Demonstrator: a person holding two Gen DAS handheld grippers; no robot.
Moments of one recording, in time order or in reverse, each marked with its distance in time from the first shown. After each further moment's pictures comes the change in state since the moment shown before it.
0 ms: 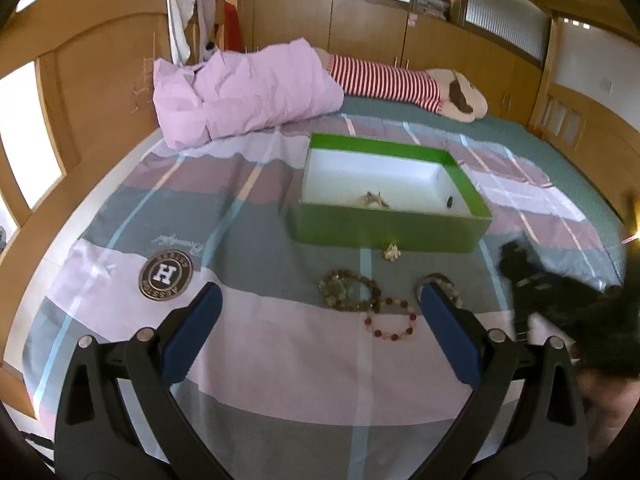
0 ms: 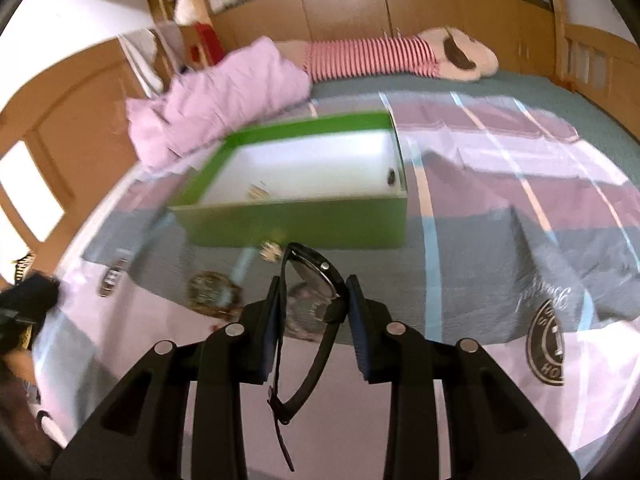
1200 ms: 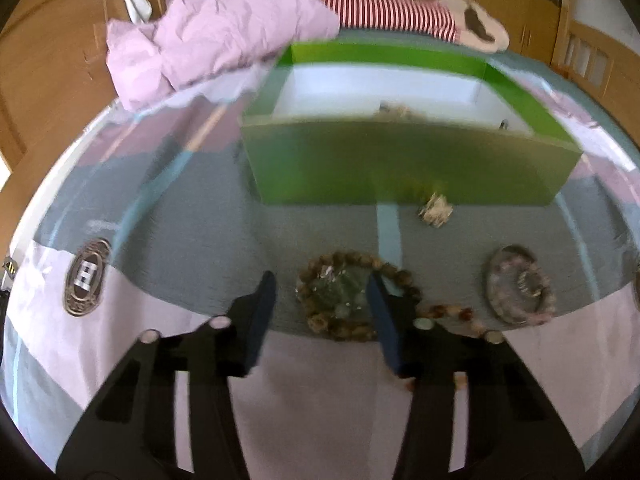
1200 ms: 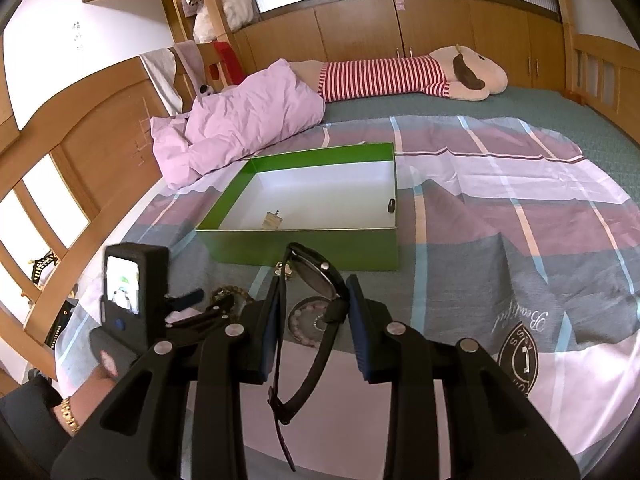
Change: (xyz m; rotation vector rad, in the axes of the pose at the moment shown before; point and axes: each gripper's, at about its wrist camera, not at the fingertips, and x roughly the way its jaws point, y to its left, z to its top) left arm 0.155 -0.026 -0.017 0.080 0.181 0.079; right arm -0.024 -0.014 0.014 0.000 -0.017 0.044
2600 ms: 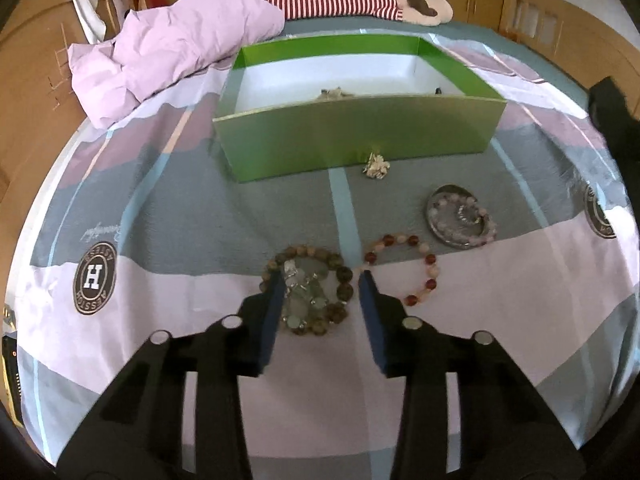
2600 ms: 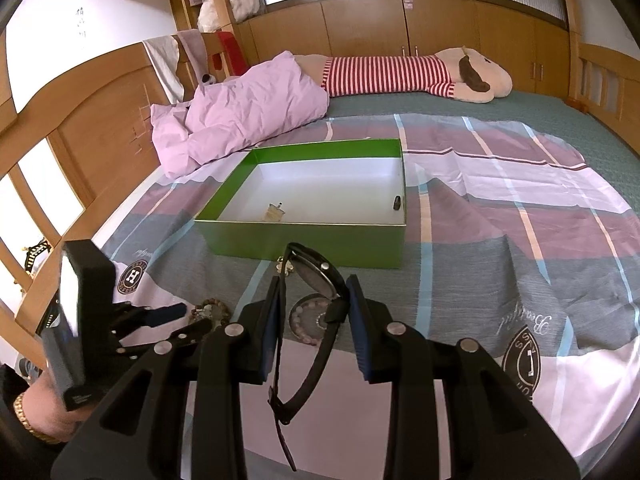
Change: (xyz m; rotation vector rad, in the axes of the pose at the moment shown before) left arm -0.049 -0.001 -0.017 0.155 0.031 -0.108; right arm 0.011 0.009 -0.001 -0.042 0.018 -0.018
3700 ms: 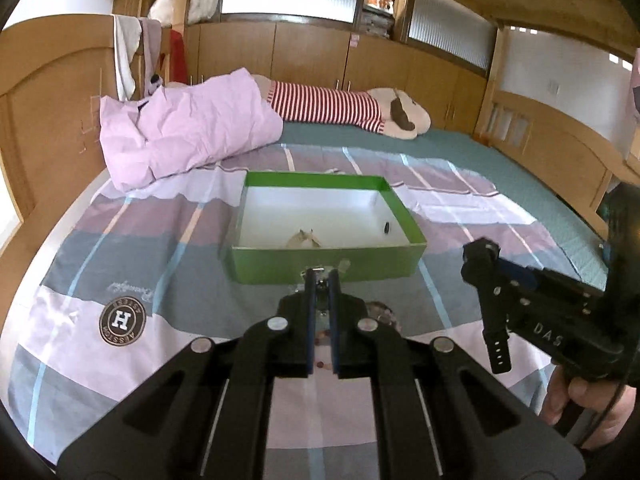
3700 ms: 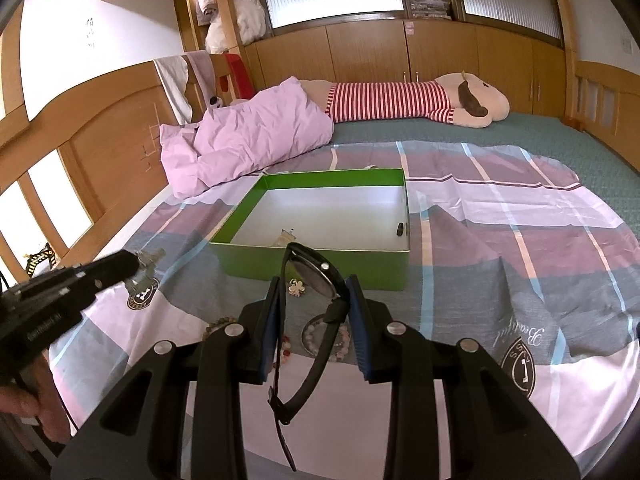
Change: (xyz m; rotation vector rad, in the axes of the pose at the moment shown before) left arm -0.135 0.000 0.024 -0.123 -0.334 -0.121; right arm -0.024 0.015 0.001 -0.012 -0.088 -0.001
